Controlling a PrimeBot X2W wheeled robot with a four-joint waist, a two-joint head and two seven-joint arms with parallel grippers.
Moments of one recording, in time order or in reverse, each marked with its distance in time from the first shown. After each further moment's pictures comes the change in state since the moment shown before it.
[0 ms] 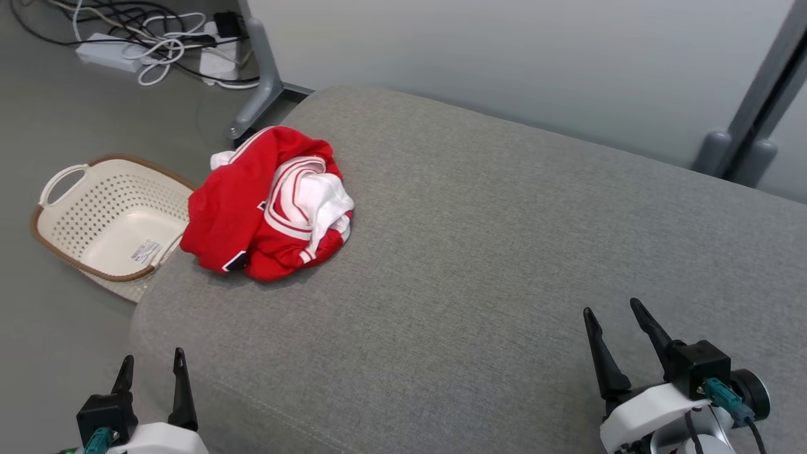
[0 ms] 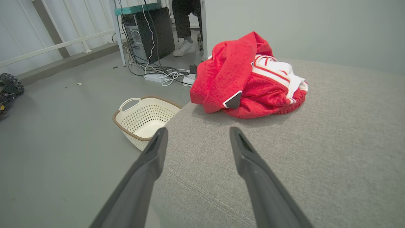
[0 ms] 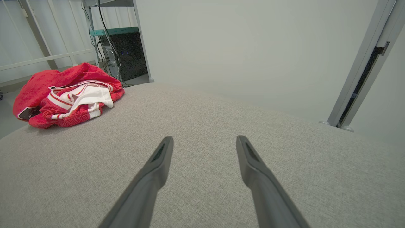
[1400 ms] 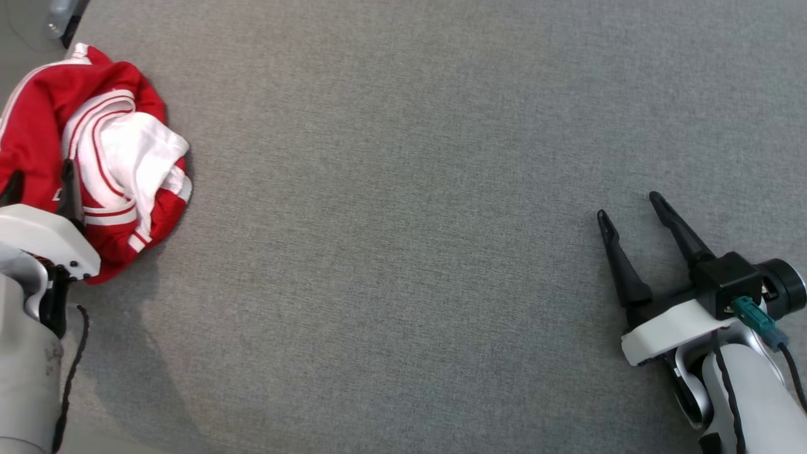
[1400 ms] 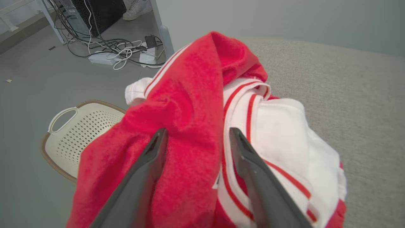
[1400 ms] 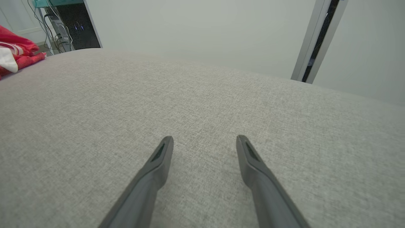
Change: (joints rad) left arm -0.758 0.235 -0.021 0.652 -0.150 -0.170 0.071; right arm -0.195 -0.127 0.074 -0.061 -0.007 0.000 -0.003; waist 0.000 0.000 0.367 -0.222
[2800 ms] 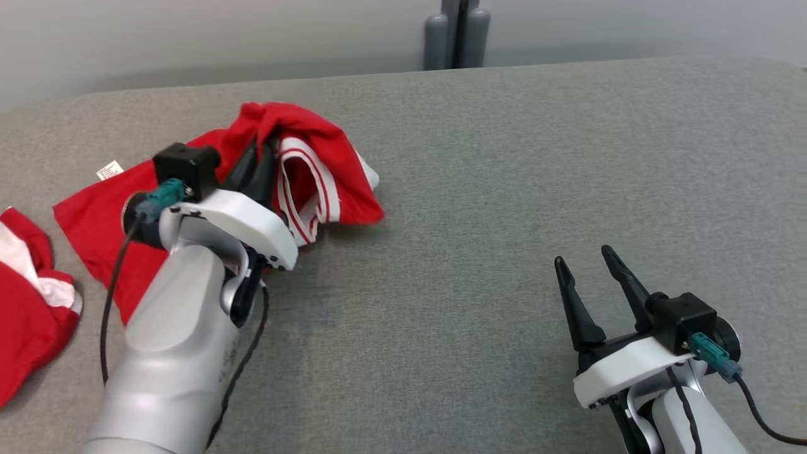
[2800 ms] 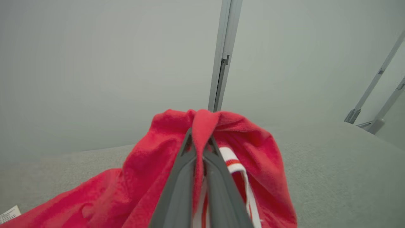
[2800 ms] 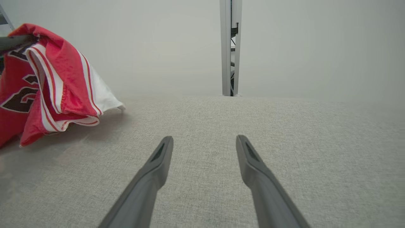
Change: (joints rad) left arm 0.048 -0.232 -0.378 -0.264 -0.131 0.000 -0.071; right arm 0.072 0.123 0.019 0.044 0.105 0.000 0.001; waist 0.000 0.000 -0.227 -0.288
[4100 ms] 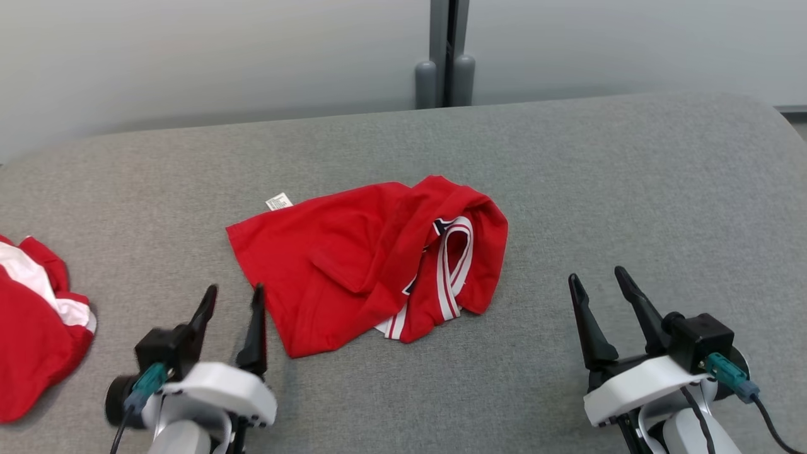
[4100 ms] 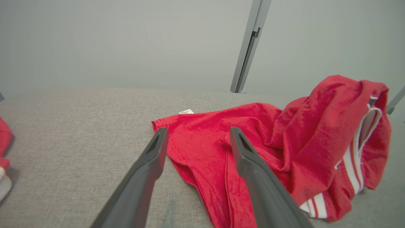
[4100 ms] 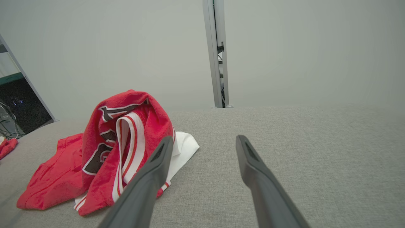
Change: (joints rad) left arm 0.539 0.031 0.070 -0.390 0.003 0.166 -0.001; right arm 0.057 0.003 -0.025 -0.021 0.063 0.000 0.000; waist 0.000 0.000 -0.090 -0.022
